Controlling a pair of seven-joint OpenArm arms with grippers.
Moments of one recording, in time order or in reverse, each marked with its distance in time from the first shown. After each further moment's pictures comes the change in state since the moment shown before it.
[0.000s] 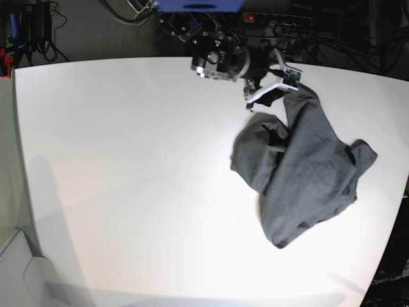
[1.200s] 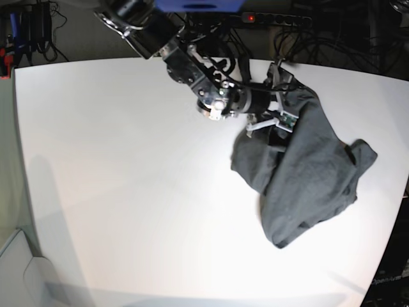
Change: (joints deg) left arm -1.2 9.9 7.7 0.4 5.4 -5.7 0.0; right arm 16.7 -0.6 -0.4 -22.8 16.2 -3.0 8.7
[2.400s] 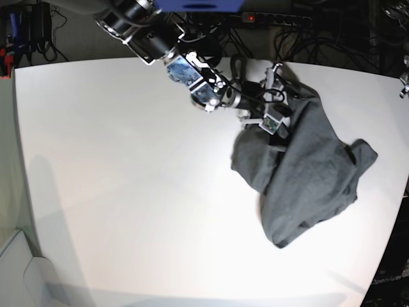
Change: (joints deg) left arm -0.2 0.7 5.9 0.1 0.0 0.0 -0.7; right arm 2.5 -0.5 0.1 -19.2 2.5 0.0 22.2
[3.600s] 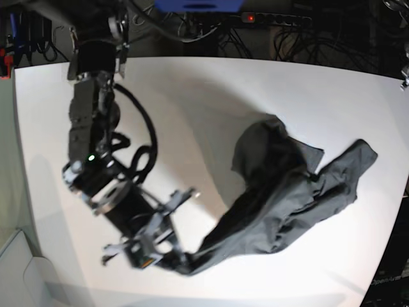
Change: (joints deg) left arm 3.7 0.0 -0.1 4.0 -0.4 0.1 0.3; right arm 6.1 8.8 39.1 56.3 -1.1 1.4 -26.3
